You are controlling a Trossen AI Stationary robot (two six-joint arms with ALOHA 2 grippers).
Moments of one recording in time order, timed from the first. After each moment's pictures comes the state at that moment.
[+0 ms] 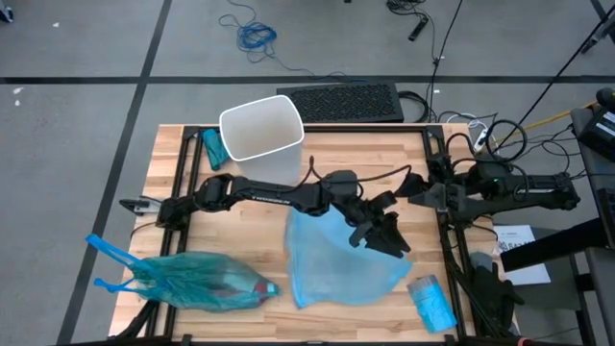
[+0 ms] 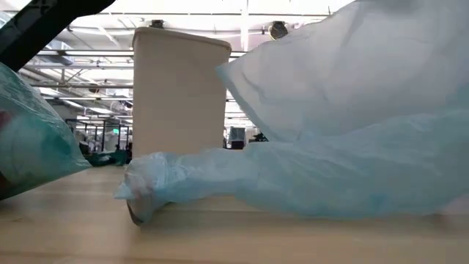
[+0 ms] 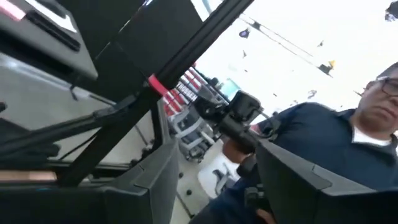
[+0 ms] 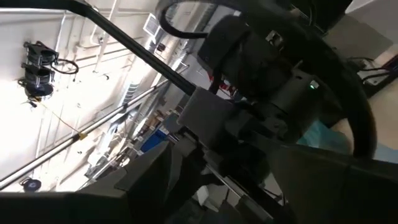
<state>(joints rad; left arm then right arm) -0.06 2.32 2.15 0.42 0.79 -0.91 0.05 0.46 0.58 0.12 -0.23 1.00</state>
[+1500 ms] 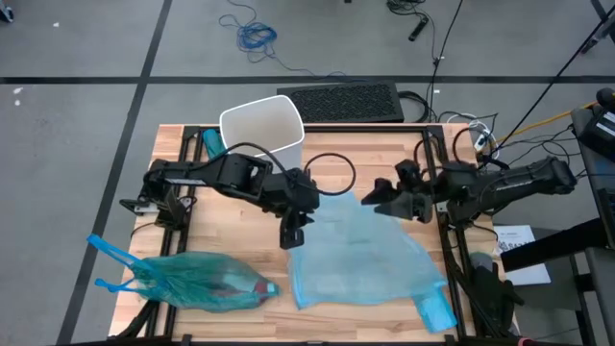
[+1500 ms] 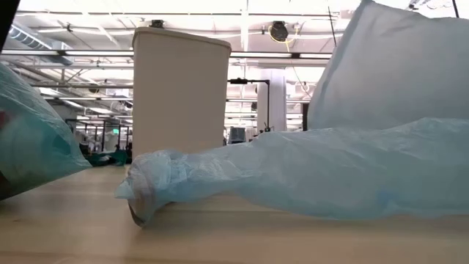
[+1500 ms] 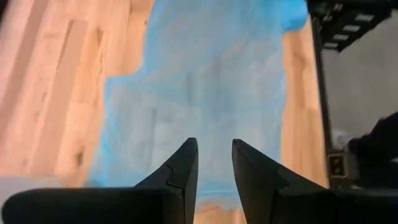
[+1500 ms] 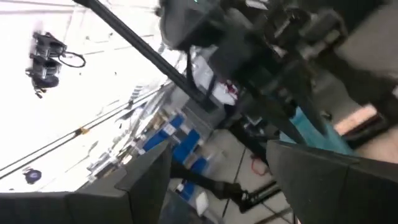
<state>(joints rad) -0.18 1.83 2.20 -1.27 -0.05 -0.22 0.15 0.88 0.66 0.49 -0.16 0.94</state>
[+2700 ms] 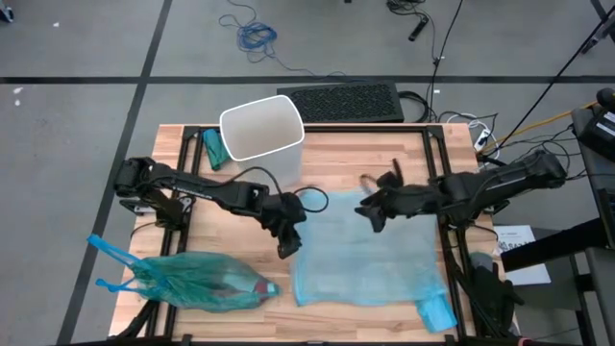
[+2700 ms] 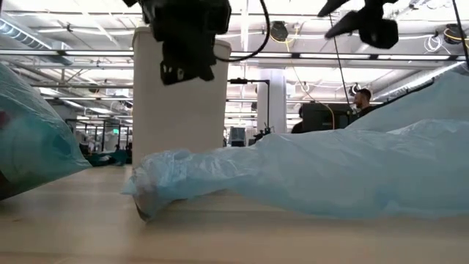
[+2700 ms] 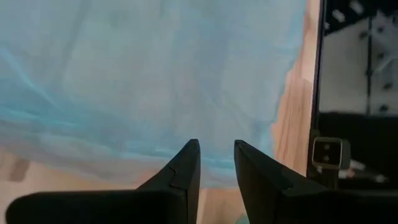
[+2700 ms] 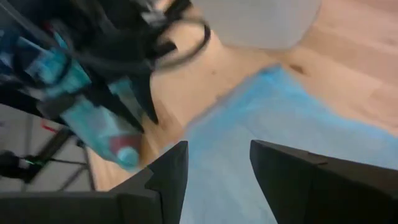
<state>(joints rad) -0.11 1.59 1.16 -0.47 0.28 -0.54 0.25 1.05 0.93 -0.50 0.34 0.96</state>
